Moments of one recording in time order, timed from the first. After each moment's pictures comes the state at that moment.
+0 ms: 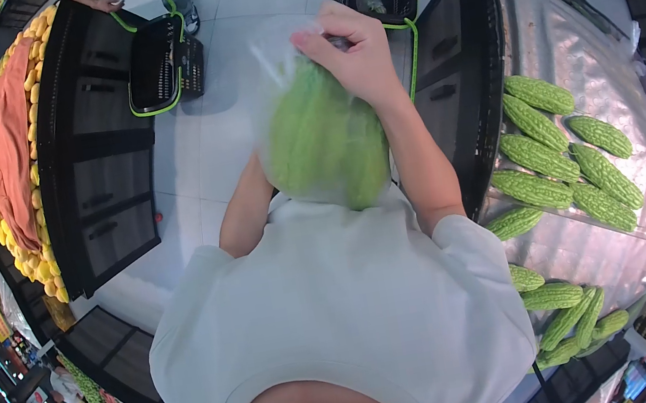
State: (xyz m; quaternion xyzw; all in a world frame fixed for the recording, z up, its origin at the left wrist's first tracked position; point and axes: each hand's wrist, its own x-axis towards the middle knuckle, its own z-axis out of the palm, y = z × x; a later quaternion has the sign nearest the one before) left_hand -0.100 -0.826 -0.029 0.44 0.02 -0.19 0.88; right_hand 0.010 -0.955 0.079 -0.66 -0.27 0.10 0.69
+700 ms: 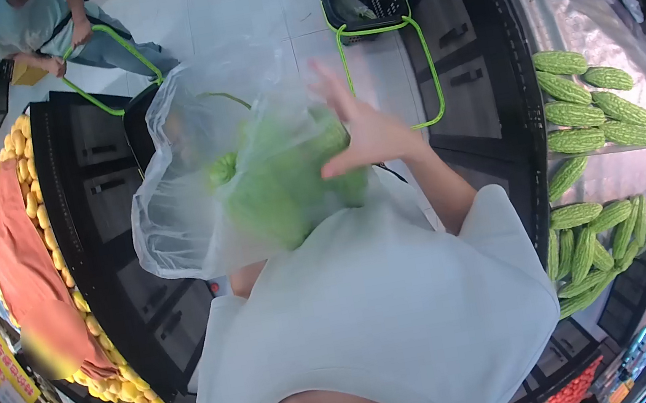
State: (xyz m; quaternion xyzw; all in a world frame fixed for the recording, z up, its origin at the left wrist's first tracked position) left_hand -0.159 -0.516 -0.066 0.60 0.00 -0.25 0.76; right_hand -0.032 -0.759 0.034 -0.60 -0.23 0.08 0.76
